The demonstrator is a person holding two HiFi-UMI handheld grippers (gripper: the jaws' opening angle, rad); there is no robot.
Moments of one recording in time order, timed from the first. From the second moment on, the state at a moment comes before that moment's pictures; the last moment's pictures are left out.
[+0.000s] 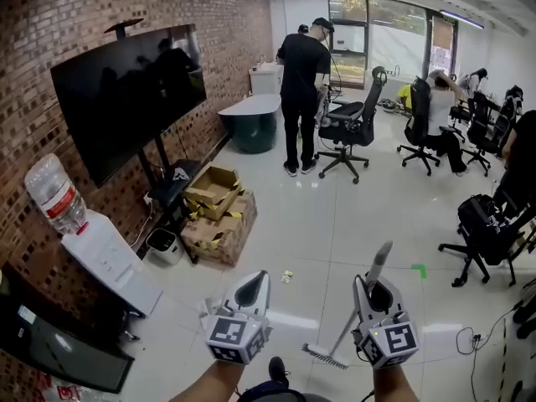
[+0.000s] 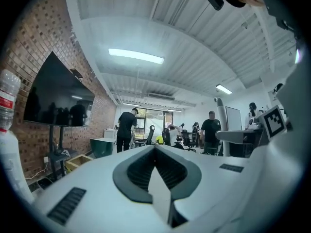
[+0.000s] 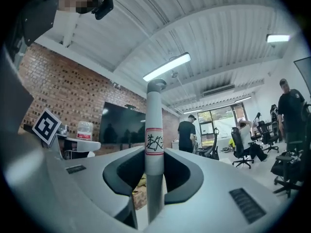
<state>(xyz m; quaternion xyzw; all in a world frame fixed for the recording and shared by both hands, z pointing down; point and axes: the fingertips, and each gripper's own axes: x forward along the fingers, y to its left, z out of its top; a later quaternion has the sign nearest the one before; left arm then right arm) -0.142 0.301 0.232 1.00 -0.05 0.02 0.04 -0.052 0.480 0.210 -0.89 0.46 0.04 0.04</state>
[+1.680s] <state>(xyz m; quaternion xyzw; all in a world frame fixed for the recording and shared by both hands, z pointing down) 0.331 0.043 0.327 0.97 -0.20 0.10 0.03 0.472 0.175 0.263 -0.76 0.64 0.02 0.06</state>
